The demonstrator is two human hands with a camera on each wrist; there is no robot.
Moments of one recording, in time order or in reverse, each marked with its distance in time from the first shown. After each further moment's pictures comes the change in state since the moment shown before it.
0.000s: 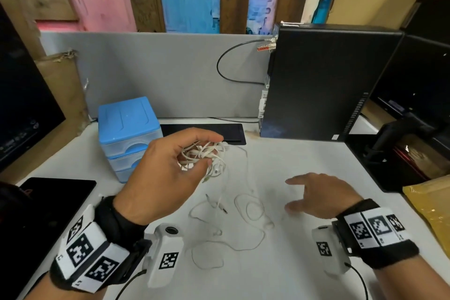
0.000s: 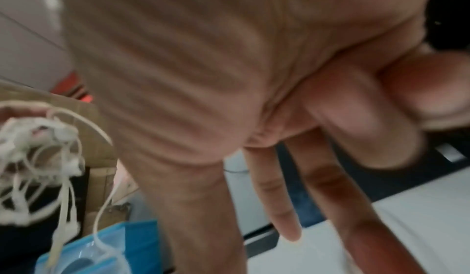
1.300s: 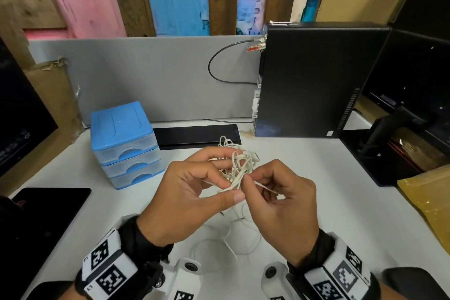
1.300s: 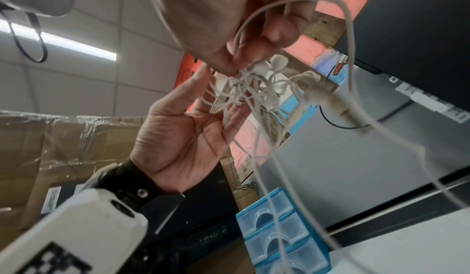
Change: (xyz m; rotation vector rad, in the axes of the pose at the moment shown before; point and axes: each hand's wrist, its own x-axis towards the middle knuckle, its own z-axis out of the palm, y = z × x) left_hand -0.013 -0.005 0.042 -0.655 -0.134 0.031; right_hand -0.054 -0.090 0.025 1.063 0.978 -0.601
